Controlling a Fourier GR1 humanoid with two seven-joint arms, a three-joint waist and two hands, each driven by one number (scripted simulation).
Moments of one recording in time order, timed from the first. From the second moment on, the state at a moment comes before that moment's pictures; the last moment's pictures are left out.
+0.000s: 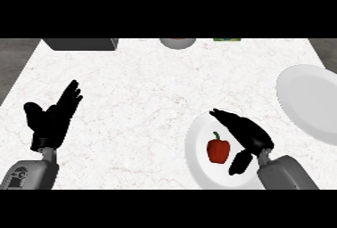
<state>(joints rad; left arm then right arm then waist) -0.16 0.28 0.00 -1.42 0.11 0.07 0.17 -0.24 -0.30 0.37 -1.39 0.68 0.33 0.14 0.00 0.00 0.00</state>
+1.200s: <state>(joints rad) -0.15 0.23 0.05 -1.45 0.05 0.02 0.19 -0.23 -0.20 0.35 -1.28 0.87 0.31 -0.03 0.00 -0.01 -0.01</state>
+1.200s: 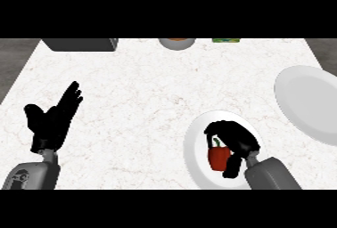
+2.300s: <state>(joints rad) -0.15 0.23 0.08 -1.43 0.04 0.01 0.18 -0.25 -0.23 -0.03 -1.59 0.96 -0.19 0.16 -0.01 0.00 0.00</state>
